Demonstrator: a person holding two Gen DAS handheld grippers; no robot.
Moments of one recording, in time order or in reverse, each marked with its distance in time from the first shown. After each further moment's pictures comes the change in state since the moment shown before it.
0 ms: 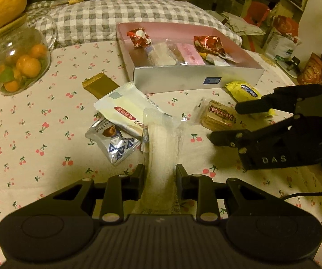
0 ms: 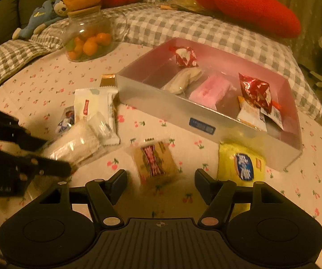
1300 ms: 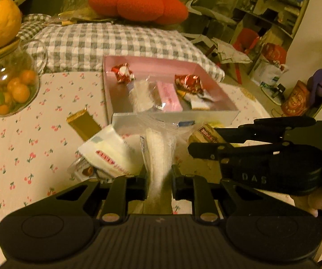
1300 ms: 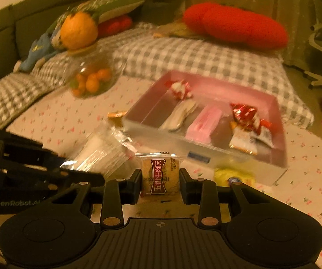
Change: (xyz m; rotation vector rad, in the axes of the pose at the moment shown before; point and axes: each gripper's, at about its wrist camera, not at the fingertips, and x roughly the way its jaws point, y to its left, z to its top) left arm -0.026 -0.014 0.037 -0.050 -0.115 -0.100; right arm -0.043 -0.008 0.026 0.110 -0.102 0.019
